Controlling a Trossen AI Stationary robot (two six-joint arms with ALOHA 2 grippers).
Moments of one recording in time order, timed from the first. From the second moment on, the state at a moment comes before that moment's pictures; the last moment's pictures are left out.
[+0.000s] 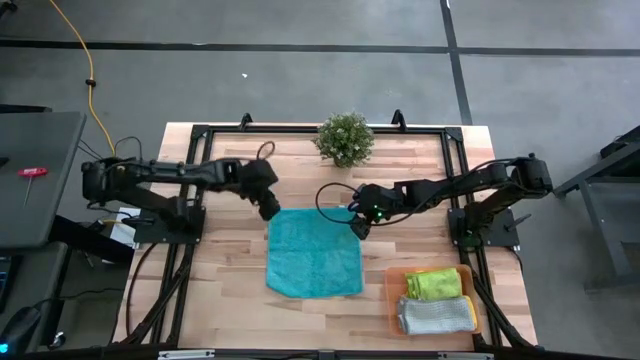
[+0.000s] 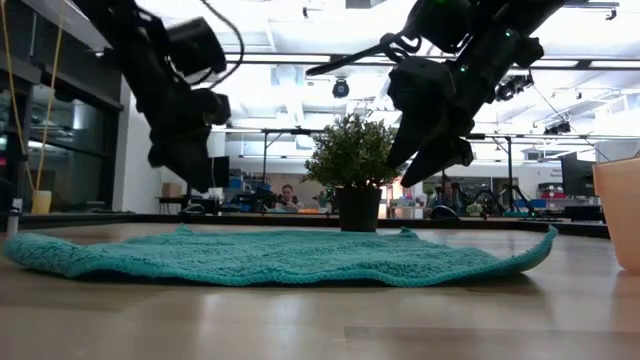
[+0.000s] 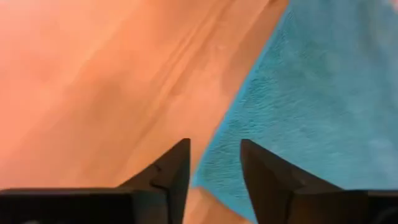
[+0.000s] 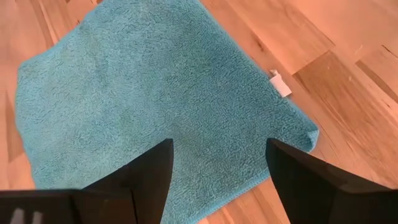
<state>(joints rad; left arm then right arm) 0.40 1.29 0.65 -0.39 0.05 -0.36 -0.01 1.50 0.82 -0.20 0.03 0.60</state>
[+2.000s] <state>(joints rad) 0.51 1.41 0.47 -0.11 0.30 -0.72 -0.19 1.68 0.82 -0.20 -0.12 0.61</state>
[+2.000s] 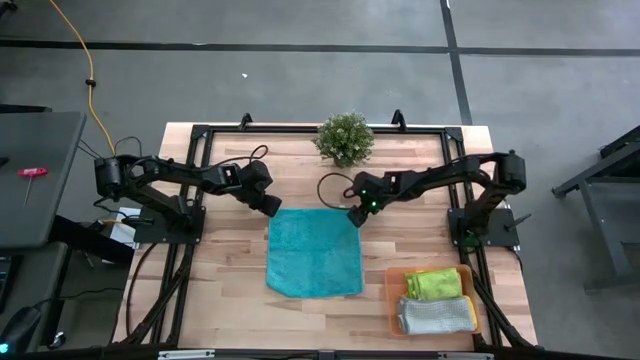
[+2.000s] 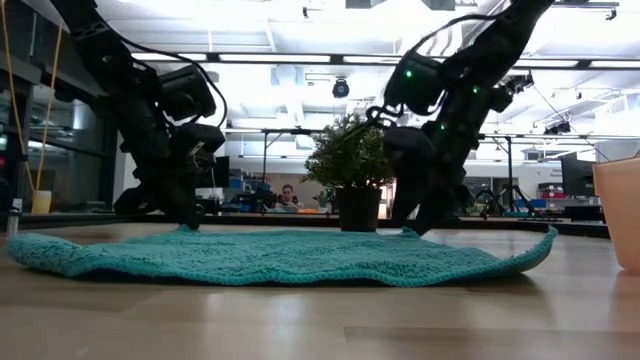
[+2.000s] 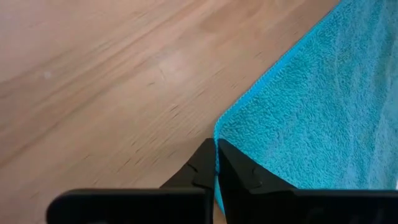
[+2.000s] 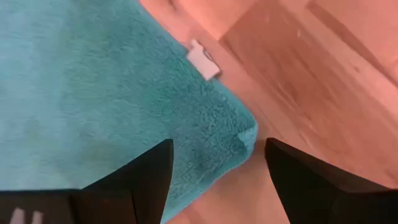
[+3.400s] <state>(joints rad) 0.58 1.26 0.65 -0.21 0.28 -0.44 -0.25 1.41 0.82 -0.34 0.04 0.53</state>
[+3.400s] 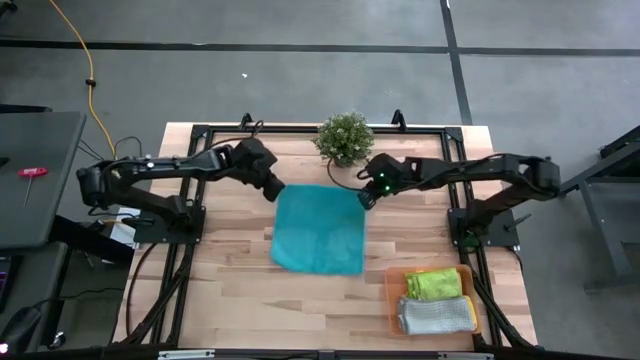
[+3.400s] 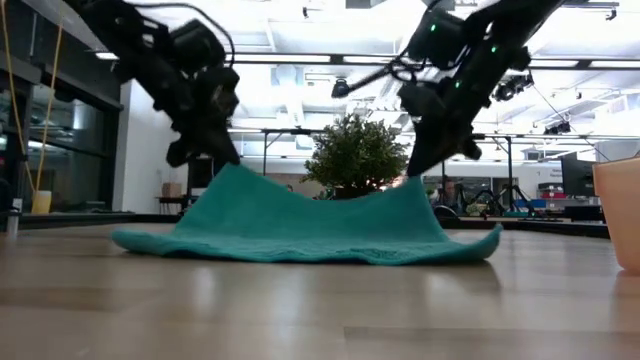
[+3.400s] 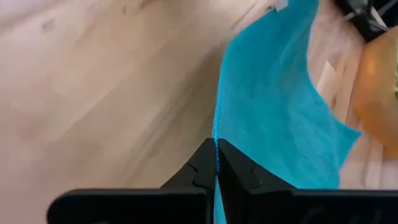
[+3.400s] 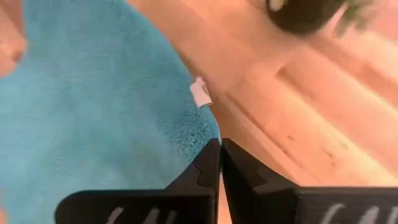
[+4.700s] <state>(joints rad) -0.15 1.23 0.63 -0.37 -0.04 -0.61 0.29 1.44 0.82 -0.30 0.07 0.96</state>
